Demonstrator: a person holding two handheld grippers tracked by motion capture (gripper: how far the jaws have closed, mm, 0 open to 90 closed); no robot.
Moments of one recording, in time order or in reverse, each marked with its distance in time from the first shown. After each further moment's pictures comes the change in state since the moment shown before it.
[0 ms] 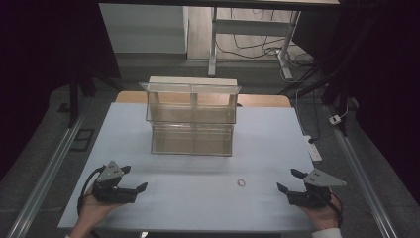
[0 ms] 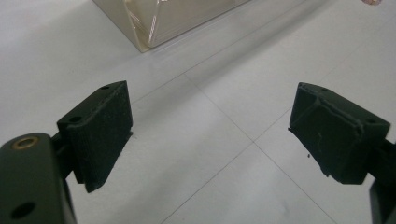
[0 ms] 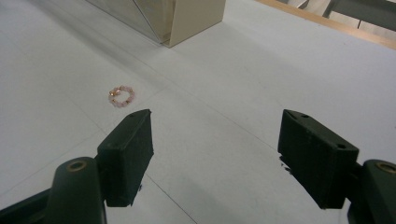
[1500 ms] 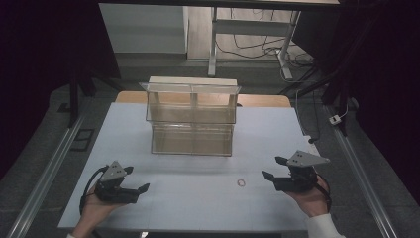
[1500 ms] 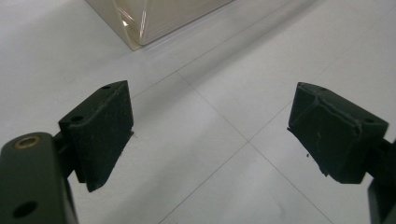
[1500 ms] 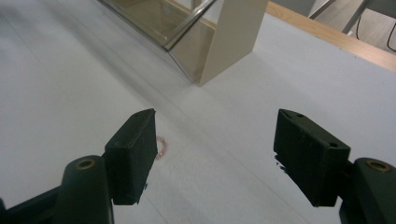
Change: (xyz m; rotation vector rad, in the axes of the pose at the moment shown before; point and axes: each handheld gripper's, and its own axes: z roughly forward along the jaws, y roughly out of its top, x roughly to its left) left arm -0.002 0.001 0.005 0.018 -0.017 0.010; right arm 0.017 0.071 0.020 0.066 0.083 -0.031
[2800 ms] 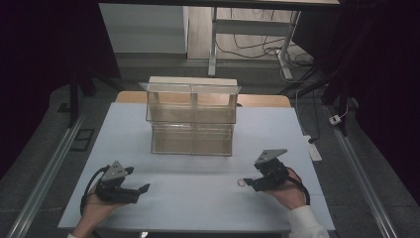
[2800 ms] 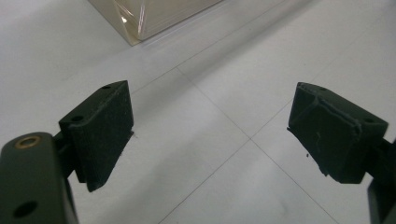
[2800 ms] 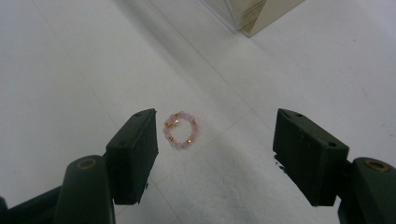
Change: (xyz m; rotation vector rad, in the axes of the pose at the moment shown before) left arm 0.001 -0.001 0.003 0.015 -0.004 0.003; right arm 0.017 0.004 0.072 0.297 0.107 -0.054
